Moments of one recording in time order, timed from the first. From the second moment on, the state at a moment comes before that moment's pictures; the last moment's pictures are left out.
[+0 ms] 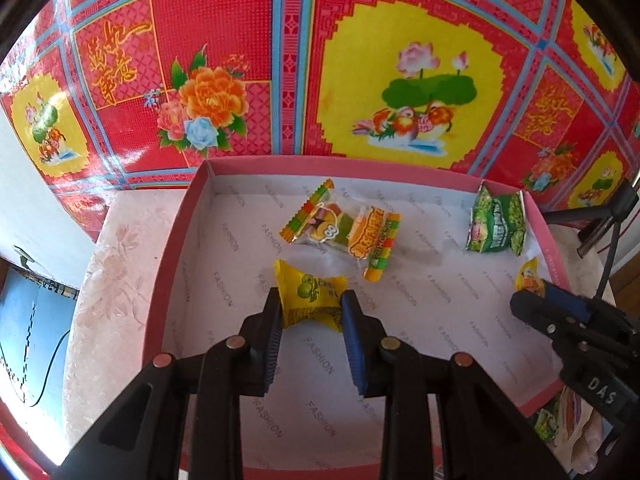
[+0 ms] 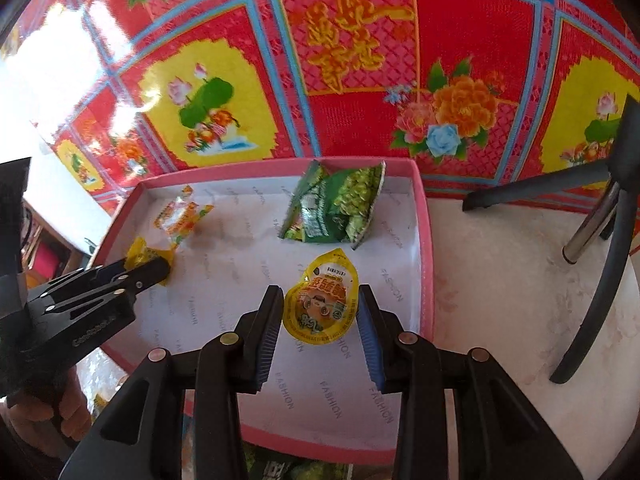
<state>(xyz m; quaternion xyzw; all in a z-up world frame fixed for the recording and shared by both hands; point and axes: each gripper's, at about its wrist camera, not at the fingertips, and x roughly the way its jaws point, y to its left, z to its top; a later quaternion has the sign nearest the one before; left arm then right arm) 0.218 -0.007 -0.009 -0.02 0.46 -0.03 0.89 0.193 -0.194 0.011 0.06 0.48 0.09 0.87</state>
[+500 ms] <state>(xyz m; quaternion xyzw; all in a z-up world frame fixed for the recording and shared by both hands) 0.223 -0.008 -0.002 -0.02 0.47 -0.04 0.88 0.193 -0.186 0.009 0.06 0.47 0.10 0.87</state>
